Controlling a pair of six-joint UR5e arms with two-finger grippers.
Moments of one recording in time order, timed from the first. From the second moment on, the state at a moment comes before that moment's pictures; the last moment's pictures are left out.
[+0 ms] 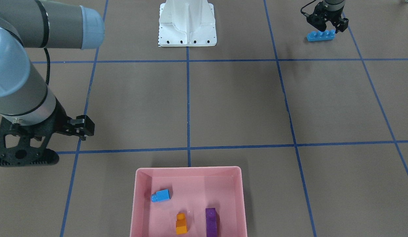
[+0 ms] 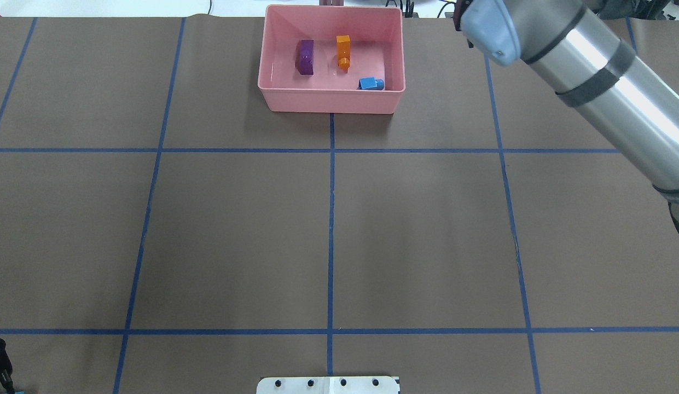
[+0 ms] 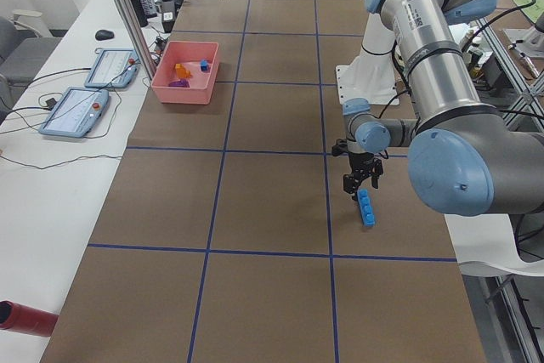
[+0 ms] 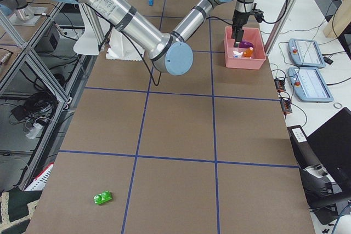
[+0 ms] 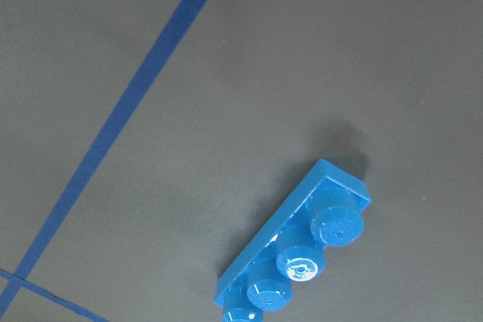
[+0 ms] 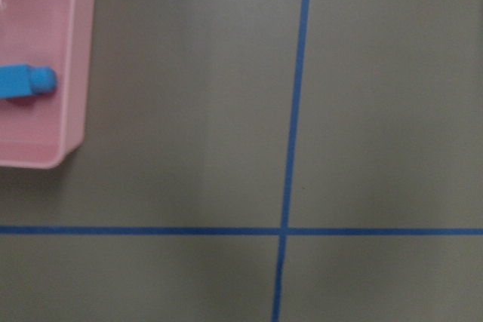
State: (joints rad) left arm -0.12 -0.93 -2.27 -1.83 -1.84 -0.45; right arm 1.07 -0.75 1.59 -2.16 2.09 0.48
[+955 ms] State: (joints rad) left arm 0.05 -0.97 -2.14 -1.95 -1.82 -0.58; right arm 1.17 -1.14 1.84 -2.19 2.09 0.15
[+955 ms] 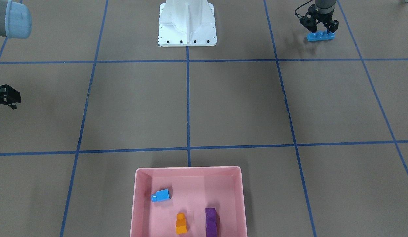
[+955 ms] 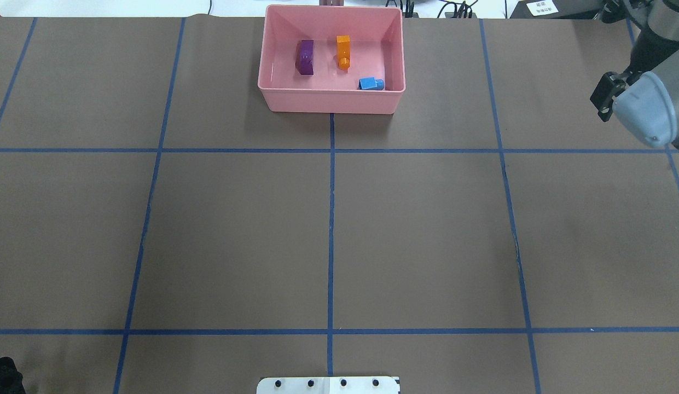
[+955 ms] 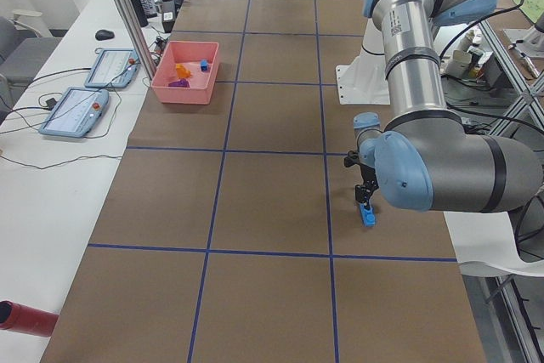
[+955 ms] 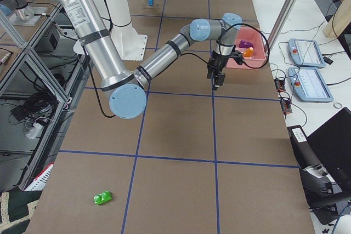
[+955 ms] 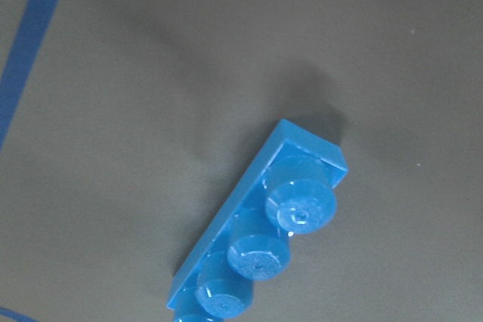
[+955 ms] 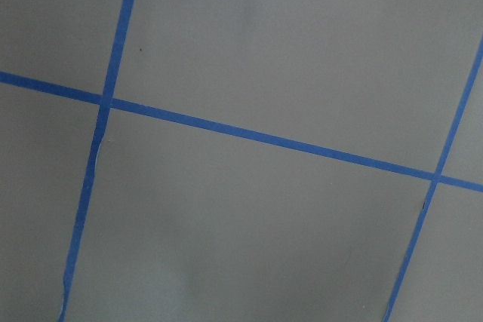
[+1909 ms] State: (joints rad) left arm 0.05 -1.00 -2.11 -1.95 -1.82 -0.61; right arm 1.18 -1.15 1.84 -2.19 2.09 0.12
